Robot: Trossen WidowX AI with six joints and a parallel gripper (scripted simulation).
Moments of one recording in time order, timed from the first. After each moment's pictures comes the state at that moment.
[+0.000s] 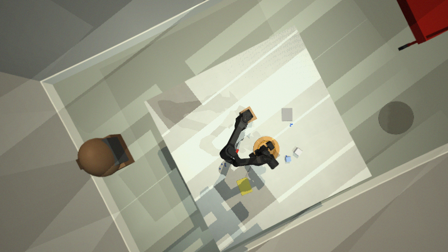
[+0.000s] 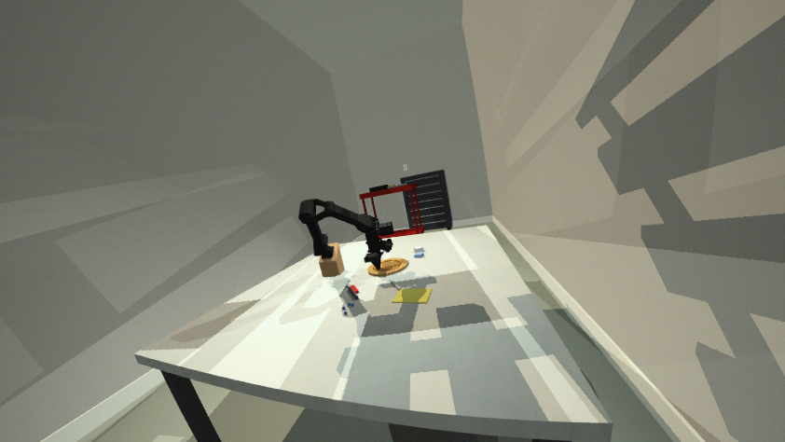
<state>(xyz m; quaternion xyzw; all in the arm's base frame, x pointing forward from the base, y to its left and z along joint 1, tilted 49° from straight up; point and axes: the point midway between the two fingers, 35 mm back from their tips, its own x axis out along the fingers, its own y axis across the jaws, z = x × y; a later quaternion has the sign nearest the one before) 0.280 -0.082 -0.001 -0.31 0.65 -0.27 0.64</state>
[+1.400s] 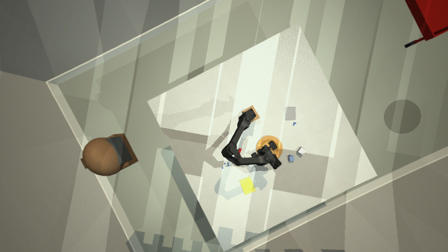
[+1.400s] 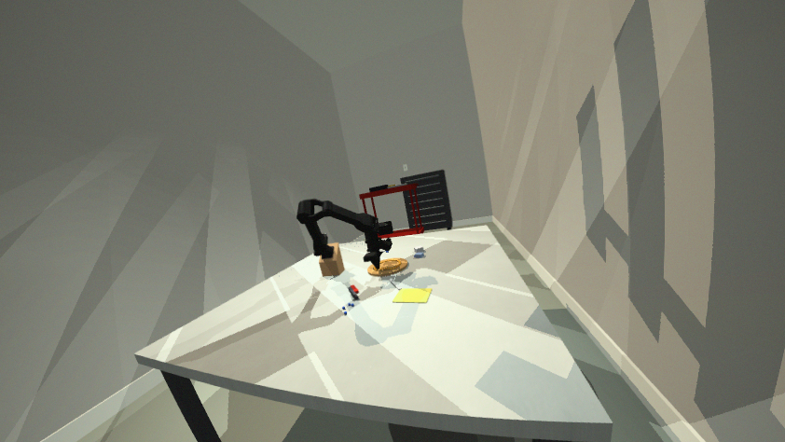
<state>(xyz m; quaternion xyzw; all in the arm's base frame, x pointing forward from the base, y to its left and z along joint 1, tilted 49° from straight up) 0.279 -0.083 0.007 -0.31 0.65 -0.27 0.64</state>
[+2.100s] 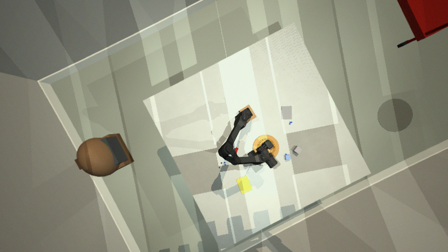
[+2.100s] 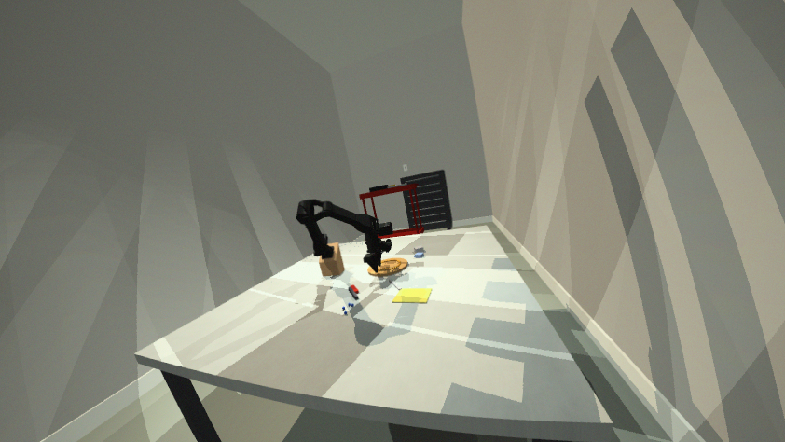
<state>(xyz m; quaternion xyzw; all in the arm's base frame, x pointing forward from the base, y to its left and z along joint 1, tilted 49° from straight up) 0.278 -0.086 0.006 -0.31 0.65 -0.27 0.64</state>
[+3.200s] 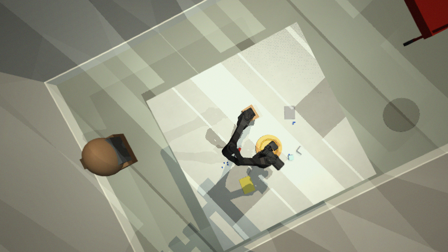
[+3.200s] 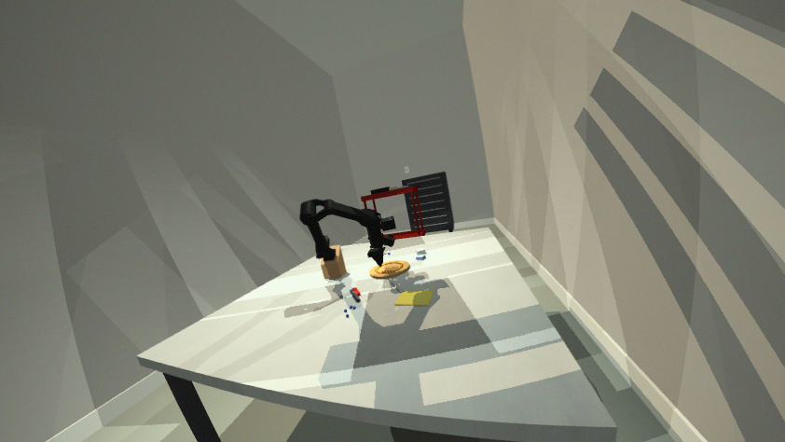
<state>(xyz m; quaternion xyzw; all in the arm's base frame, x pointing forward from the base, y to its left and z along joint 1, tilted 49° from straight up) 0.291 -0.062 0.027 -0.34 0.65 -0.25 0.63</state>
